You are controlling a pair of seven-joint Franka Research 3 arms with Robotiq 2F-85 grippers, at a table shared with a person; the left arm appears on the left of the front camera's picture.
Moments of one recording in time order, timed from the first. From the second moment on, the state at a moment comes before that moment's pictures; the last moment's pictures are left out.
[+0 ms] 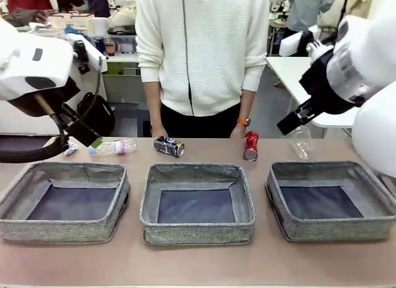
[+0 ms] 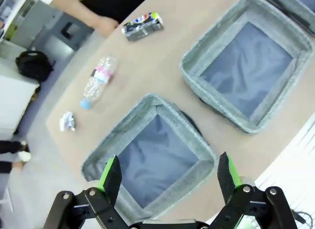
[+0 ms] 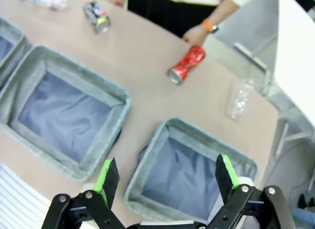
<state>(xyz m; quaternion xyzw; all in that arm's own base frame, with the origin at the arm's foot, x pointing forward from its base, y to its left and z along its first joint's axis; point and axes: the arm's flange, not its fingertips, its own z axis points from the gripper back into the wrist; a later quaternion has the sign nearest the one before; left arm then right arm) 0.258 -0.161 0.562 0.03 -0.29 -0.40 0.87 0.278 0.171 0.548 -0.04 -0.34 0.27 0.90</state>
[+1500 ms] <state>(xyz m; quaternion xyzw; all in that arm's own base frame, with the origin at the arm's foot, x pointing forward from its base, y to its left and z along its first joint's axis) 0.214 0.106 0.572 -0.58 -0.27 -0.12 0.76 0.250 -0.094 0.558 0.54 -0.21 -0.17 0.80</state>
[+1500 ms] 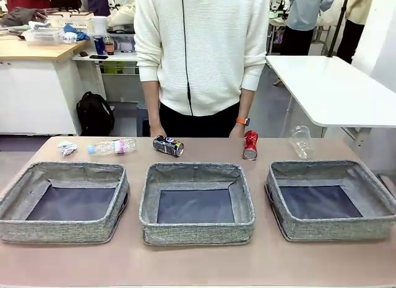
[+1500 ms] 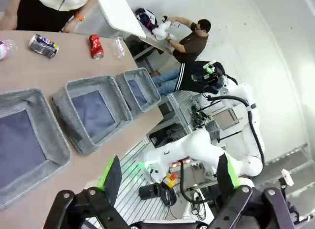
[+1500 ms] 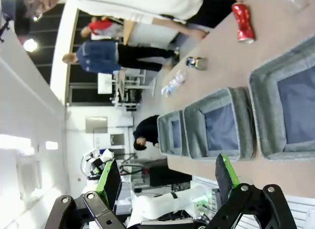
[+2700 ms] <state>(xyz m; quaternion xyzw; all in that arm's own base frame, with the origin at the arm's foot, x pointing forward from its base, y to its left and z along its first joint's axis) 0.209 0.100 0.584 -0.60 -0.28 -0.14 0.74 0.230 -0.070 0.591 0.54 -0.21 -0.15 0.80</state>
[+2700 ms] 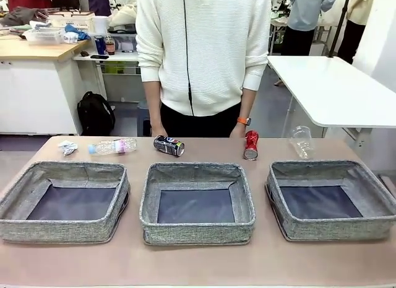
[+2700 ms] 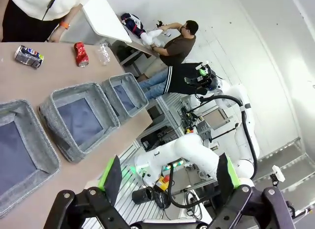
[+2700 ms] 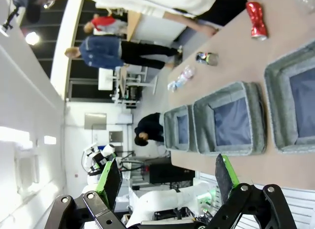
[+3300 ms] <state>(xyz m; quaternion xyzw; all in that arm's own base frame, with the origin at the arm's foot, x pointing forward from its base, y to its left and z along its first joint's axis) 0.208 0.100 0.585 -0.60 -0.28 -0.14 0.74 0.230 -0.071 0.591 0.54 -0.21 -0.16 0.80</state>
